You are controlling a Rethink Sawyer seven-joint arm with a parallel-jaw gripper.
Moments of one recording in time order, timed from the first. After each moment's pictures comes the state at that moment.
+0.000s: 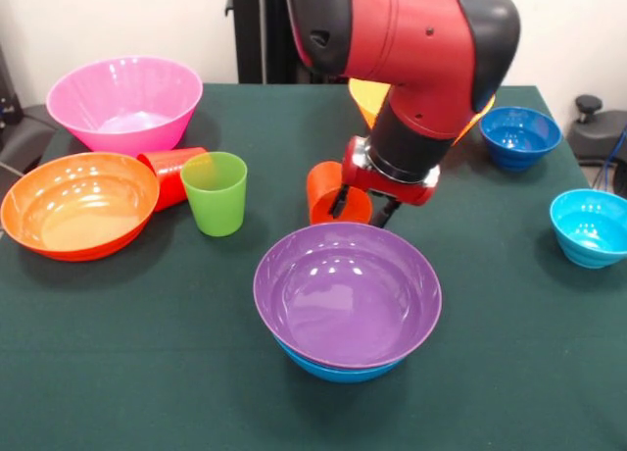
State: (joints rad) arm 0.00 -0.29 -0.11 1.28 -0.27 0.75 2.03
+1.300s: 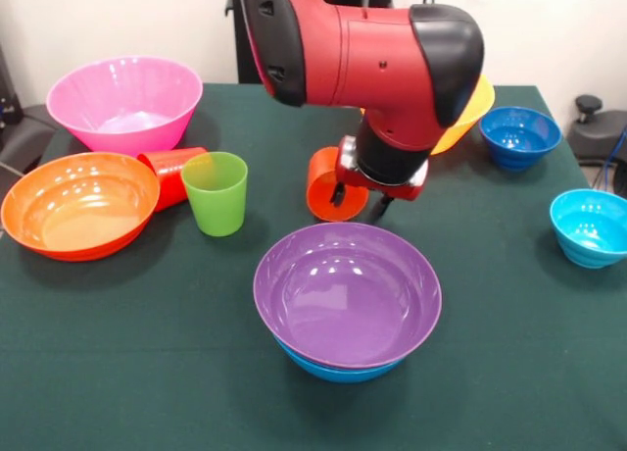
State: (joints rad) arm -0.12 -0.28 0.03 1.31 -0.28 0.88 2.03
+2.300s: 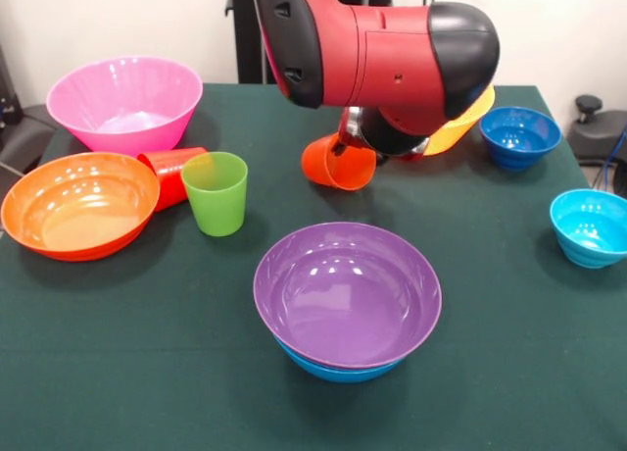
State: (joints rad) arm -0.12 -0.30 0.05 1.31 -0.33 1.16 2.03
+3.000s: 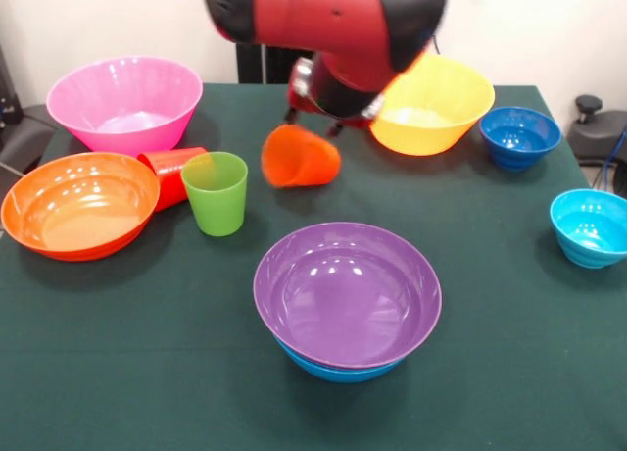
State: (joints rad) arm -0.21 -0.42 0.06 1.39 -0.40 1.17 2.03
